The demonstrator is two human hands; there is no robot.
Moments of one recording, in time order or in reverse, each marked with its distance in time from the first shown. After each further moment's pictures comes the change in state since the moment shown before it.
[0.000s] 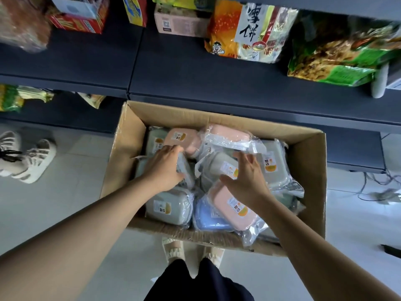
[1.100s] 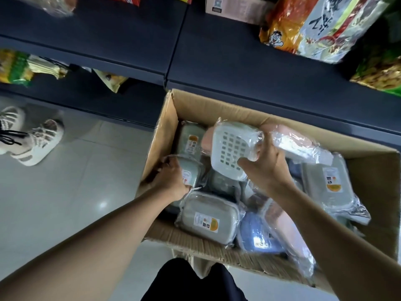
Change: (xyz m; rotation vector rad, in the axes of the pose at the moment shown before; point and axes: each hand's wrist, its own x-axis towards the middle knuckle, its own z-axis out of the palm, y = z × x) left_hand 0.021 -0.113 0.048 -0.025 -0.155 -0.331; right_hand 0.062 -0.078 0.055 -0.012 0.140 0.004
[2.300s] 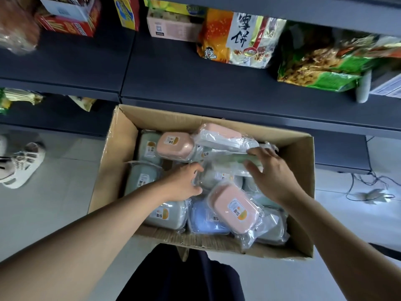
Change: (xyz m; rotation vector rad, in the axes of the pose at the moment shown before) left_hand -0.077 0.136 -0.027 -0.133 -0.243 0.392; right_hand -0.044 0.112 -0.117 -0.055 -0.013 -0.141
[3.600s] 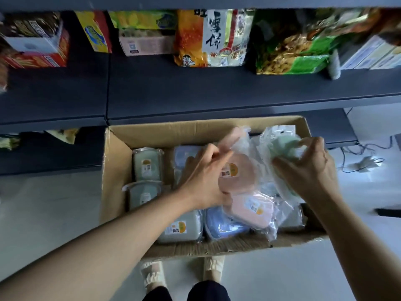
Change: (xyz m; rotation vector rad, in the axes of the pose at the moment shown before) left_hand 0.000 0.012 -0.005 0.325 0.252 0.494; right_hand -0.047 -0.029 -0.009 0.171 0.436 0.538
